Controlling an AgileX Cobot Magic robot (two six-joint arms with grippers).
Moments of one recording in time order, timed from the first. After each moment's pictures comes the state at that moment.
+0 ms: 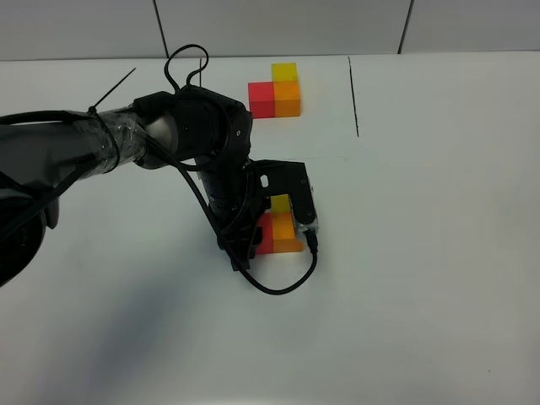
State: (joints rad) left arm -0.60 2.21 -1.50 -0.07 0.82 0.90; right arm -0.01 0.05 -0.50 -0.05 1.06 0.08
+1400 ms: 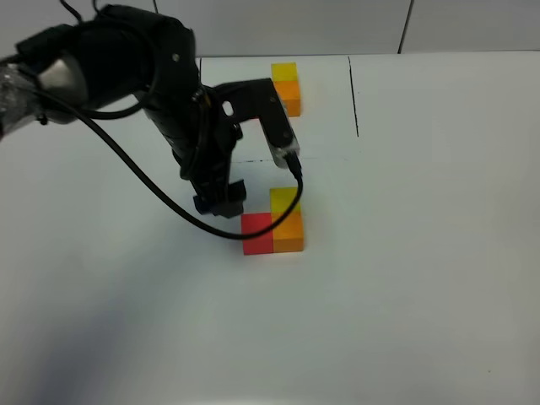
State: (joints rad) left arm -0.51 1.93 -1.50 -0.08 0.88 0.78; right arm -0.01 0.05 -0.50 -0.05 1.06 0.08
